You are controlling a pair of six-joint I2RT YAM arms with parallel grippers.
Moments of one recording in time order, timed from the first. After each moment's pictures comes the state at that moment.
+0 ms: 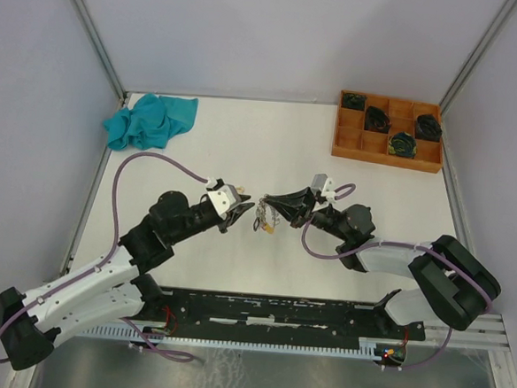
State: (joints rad) left arm -0.82 0.78 0.58 0.12 0.16 0.23; right arm 0.71 1.42 0.40 1.33 -0.52 0.17
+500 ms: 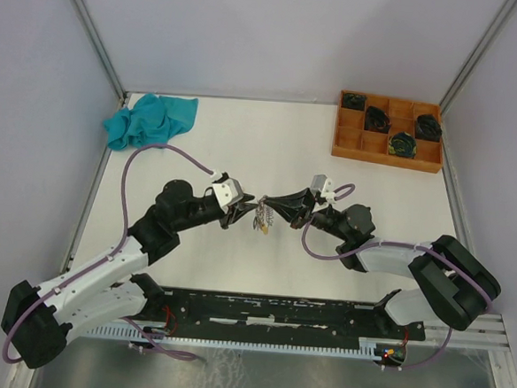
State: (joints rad) left arm -0.69 0.87 0.58 0.16 0.39 0.22; right arm 0.71 1.41 0.40 1.33 -0.54 0.17
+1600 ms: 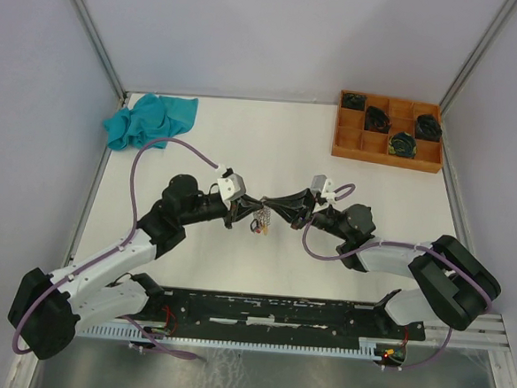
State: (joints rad) left arm -0.64 0.97 0.57 0.26 0.55 0.15; right arm 0.71 1.41 0.40 1.33 -0.57 0.18
